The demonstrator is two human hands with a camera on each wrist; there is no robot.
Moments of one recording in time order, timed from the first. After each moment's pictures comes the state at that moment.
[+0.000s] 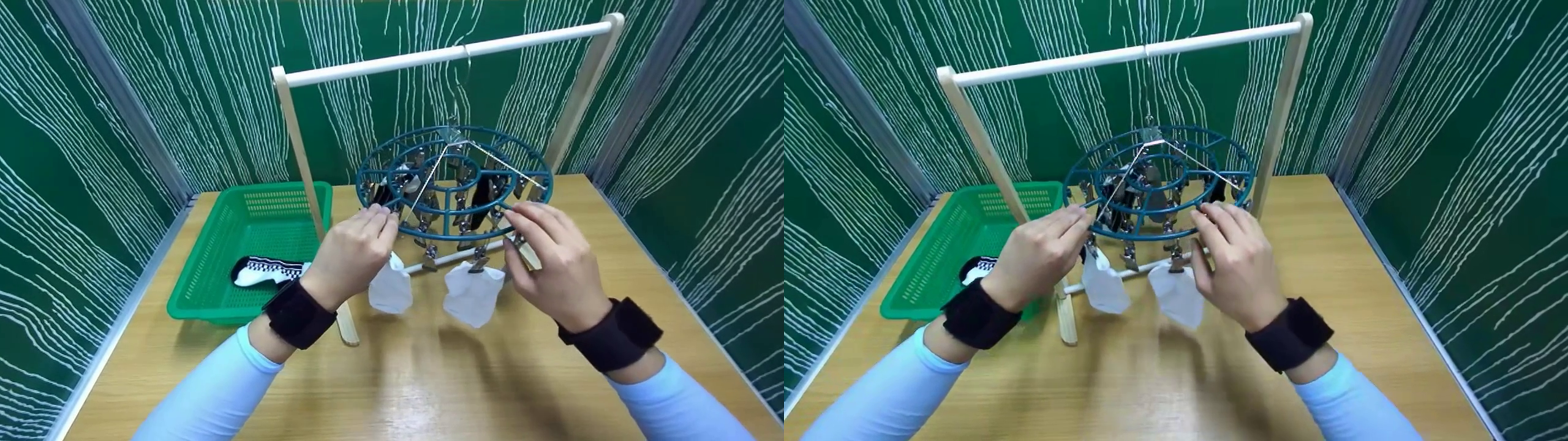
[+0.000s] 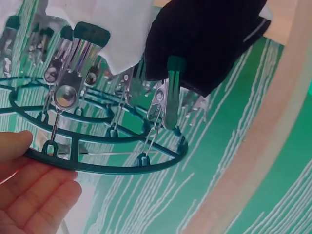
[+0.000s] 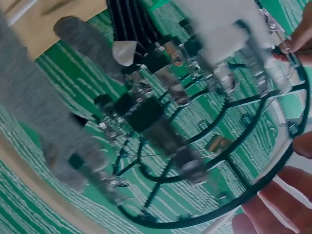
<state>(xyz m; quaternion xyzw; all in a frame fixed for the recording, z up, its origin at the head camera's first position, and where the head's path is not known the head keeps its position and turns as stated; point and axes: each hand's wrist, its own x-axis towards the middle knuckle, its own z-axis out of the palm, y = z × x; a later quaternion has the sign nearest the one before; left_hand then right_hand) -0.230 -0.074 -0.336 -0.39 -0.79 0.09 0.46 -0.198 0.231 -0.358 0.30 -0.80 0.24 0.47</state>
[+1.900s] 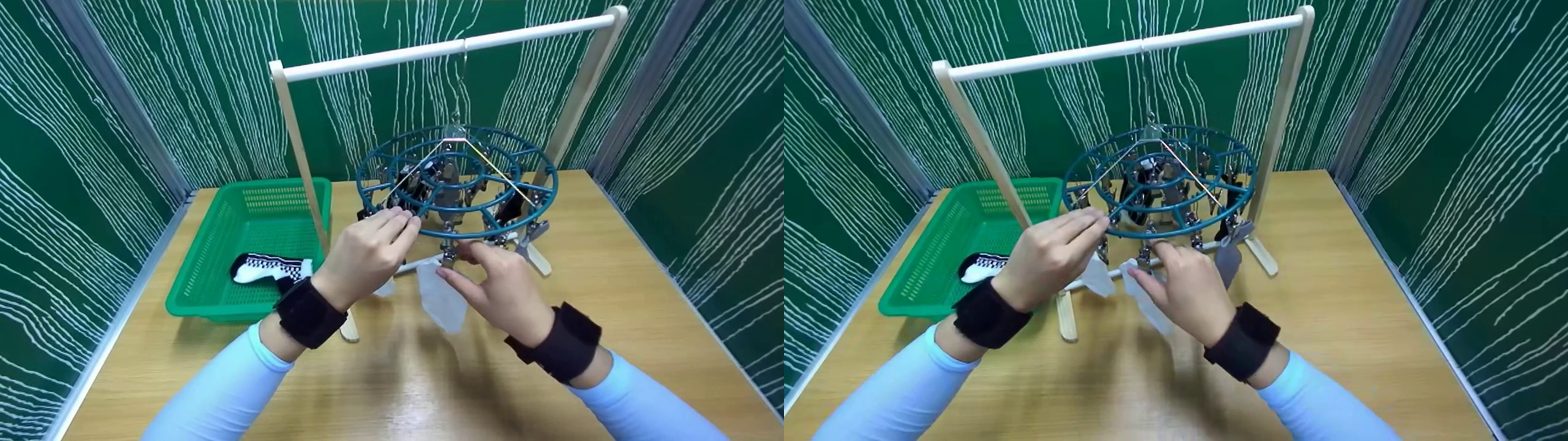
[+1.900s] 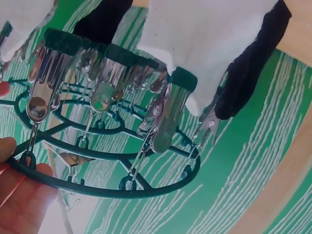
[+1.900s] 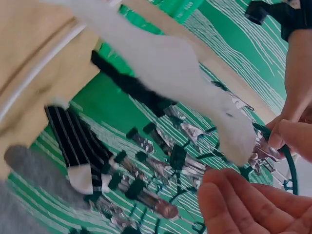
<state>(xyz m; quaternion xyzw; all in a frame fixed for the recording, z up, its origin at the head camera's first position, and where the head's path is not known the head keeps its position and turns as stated) -0.232 -0.061 -0.340 -0.44 -0.74 0.02 0.51 -0.193 0.178 -0.382 0.29 -0.85 0.31 0.31</state>
